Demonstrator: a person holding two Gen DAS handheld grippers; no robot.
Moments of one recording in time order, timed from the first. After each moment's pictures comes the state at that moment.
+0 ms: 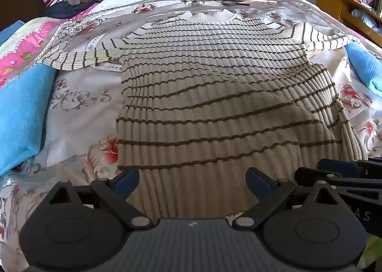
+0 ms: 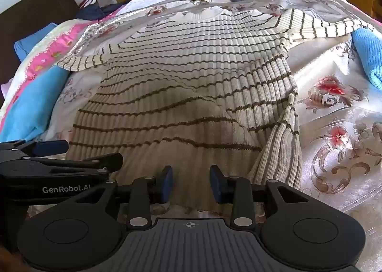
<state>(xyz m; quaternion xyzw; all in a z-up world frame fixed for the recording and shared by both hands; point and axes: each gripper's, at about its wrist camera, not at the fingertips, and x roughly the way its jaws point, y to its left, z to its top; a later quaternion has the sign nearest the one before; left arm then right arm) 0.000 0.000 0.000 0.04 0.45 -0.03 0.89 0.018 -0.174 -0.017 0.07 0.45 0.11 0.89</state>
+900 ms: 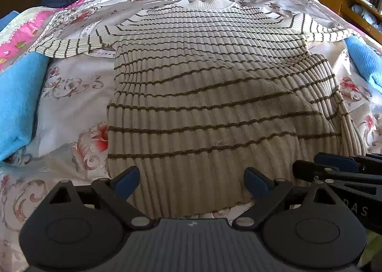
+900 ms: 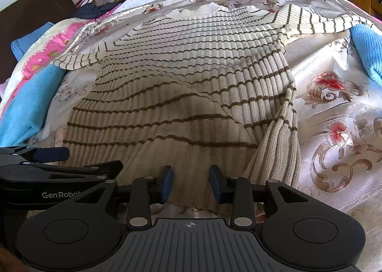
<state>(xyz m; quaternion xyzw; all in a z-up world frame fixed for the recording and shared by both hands) 0.004 -0.002 -0.011 0.03 0.48 -0.03 0.88 0.021 -0.177 -0.024 0.07 0.45 0.11 0.88</state>
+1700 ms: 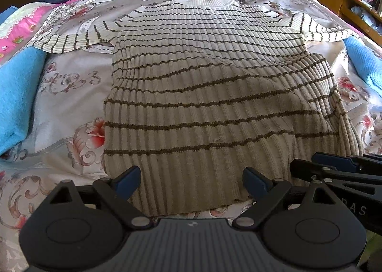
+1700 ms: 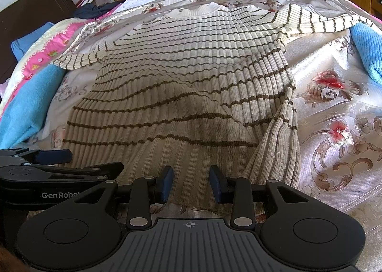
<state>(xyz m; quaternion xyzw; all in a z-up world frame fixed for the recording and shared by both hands) 0.004 -0.001 -0.013 0.02 0.48 -0.04 0.87 0.020 -0.177 -0.025 0.07 0.45 0.11 0.88</state>
